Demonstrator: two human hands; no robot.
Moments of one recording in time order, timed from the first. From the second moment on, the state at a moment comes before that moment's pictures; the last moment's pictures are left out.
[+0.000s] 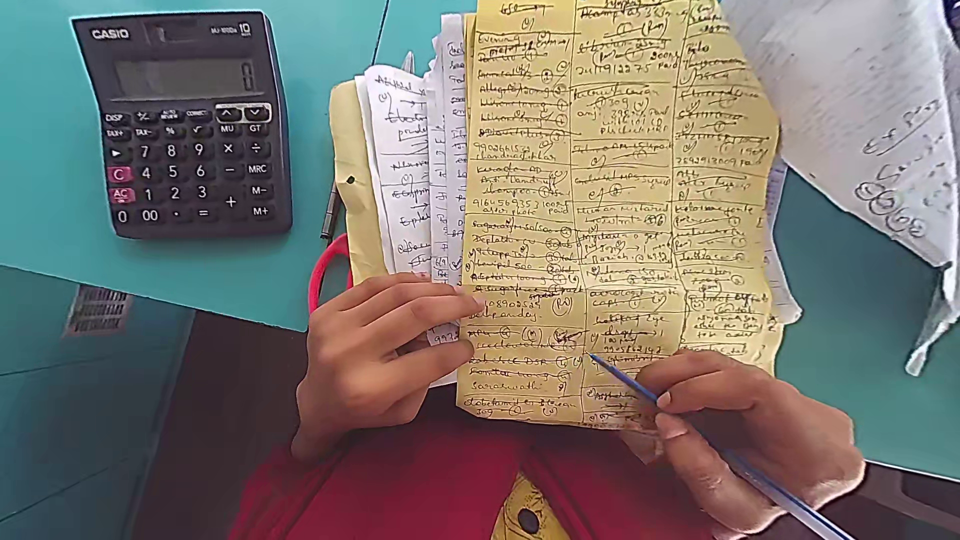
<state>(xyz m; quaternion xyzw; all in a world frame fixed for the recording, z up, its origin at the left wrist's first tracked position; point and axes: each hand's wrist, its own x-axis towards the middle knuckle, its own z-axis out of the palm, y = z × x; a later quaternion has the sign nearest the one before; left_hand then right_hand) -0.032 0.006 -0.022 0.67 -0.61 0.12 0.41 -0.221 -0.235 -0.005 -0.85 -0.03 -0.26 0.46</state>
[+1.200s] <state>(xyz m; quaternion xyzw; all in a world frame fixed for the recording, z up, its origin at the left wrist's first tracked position) -0.032 0.005 -0.023 0.66 -0.61 0.13 0.41 -0.219 -0.236 -0.007 -0.86 -0.04 -0.24 0.44</state>
